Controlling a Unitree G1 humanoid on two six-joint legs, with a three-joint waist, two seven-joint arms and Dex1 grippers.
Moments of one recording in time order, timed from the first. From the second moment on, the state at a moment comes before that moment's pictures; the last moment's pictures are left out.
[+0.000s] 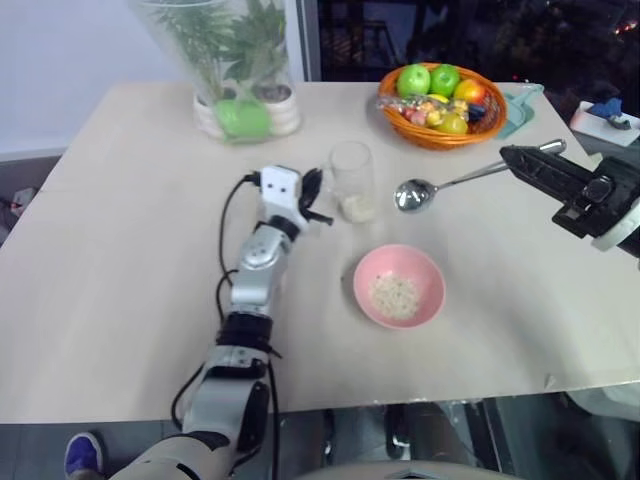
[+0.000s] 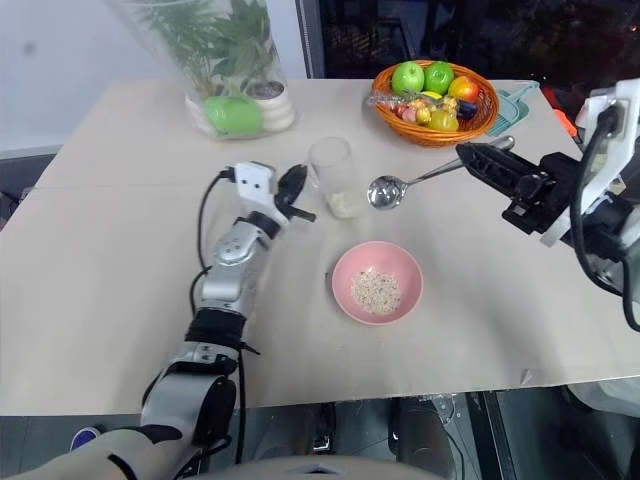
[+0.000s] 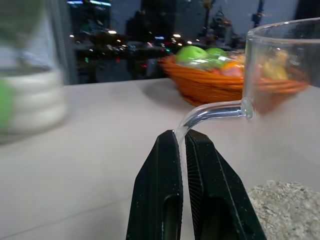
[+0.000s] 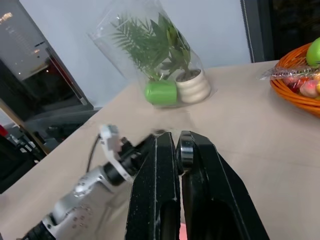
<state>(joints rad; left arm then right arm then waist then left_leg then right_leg) -0.59 0.22 0.08 0.40 -0.16 -0.12 -0.39 -0.34 -0.97 -0.38 -0.54 1.78 0.79 -0.07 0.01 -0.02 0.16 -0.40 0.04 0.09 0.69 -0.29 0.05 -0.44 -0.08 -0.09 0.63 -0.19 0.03</state>
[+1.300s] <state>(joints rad) -0.24 0.29 0.09 0.06 -0.22 -0.07 -0.47 -0.59 -0.86 -0.20 -0.43 1.62 0.83 0.06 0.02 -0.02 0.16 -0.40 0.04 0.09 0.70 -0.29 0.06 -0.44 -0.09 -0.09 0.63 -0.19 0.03</state>
